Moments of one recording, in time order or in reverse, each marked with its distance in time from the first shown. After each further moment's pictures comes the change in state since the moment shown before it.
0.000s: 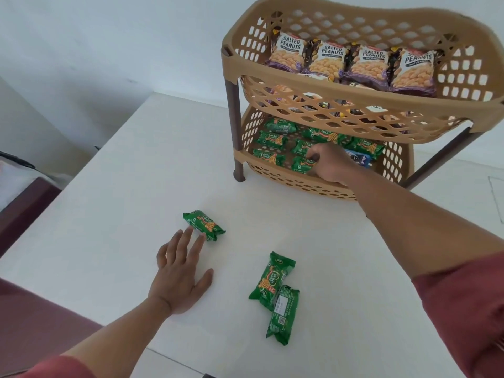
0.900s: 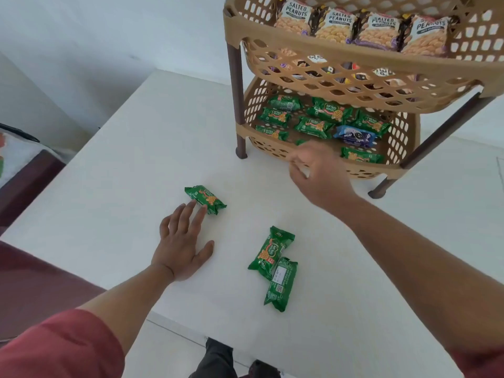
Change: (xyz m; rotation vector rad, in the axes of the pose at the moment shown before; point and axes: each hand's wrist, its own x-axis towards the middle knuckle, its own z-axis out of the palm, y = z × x) left_hand 0.002 0.002 -0.001 0.008 0.010 0.004; right_hand -0.121 -0.033 0.040 0.092 0.409 -0.542
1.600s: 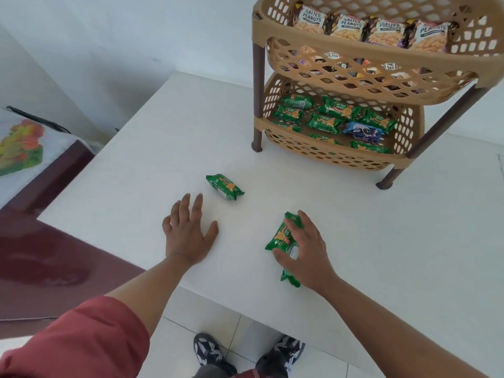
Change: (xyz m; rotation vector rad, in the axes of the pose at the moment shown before) left_hand -0.029 -0.003 -0.005 -0.092 0.068 -0.322; right_hand -0.178 -0.057 0.079 0.127 -0.364 0.421
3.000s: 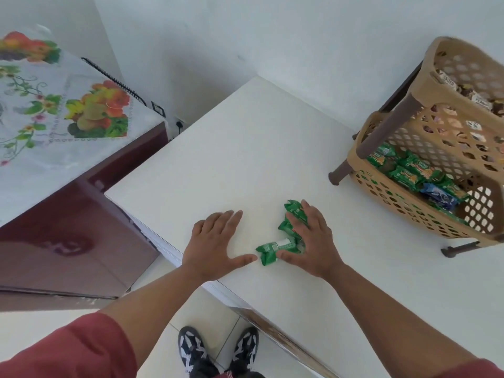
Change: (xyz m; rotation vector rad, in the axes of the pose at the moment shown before) left_hand 0.003 -0.140 -0.024 -0.145 0.002 0.152; right_hand 0.125 -0.127 0.082 -0.390 -0.093 -0.271
